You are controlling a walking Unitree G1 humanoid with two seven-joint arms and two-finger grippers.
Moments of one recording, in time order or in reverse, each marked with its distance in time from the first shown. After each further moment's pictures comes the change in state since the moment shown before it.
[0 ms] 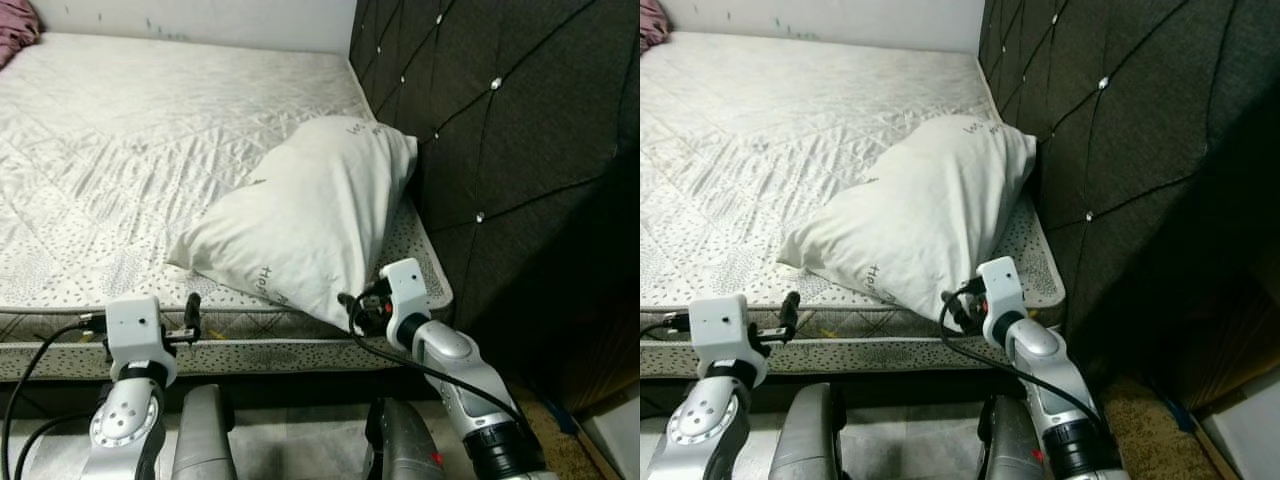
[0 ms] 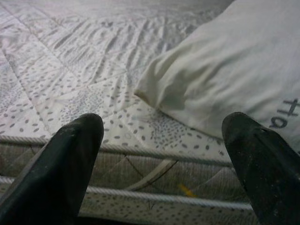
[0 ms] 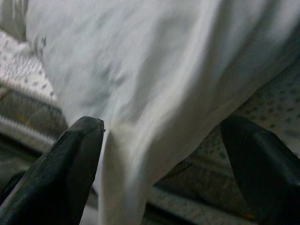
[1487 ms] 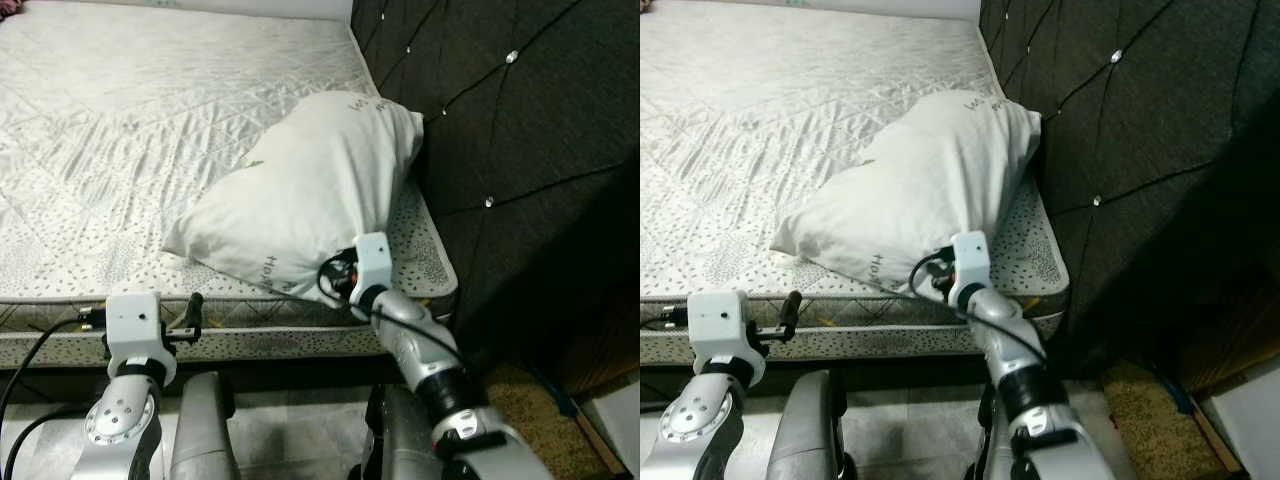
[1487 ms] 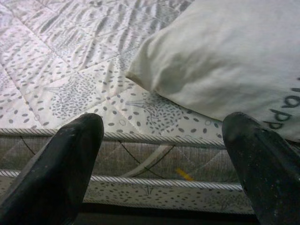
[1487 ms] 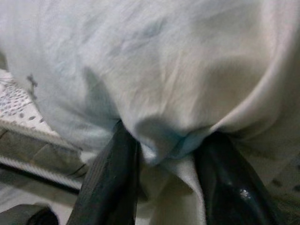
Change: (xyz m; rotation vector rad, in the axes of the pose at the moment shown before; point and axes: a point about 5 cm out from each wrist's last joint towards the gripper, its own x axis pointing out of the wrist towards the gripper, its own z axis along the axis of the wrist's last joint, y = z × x) left arm -0.001 -0.003 0.012 0.014 0.014 -0.032; right arm 0.051 0.014 0.031 0.126 -0.036 -0.064
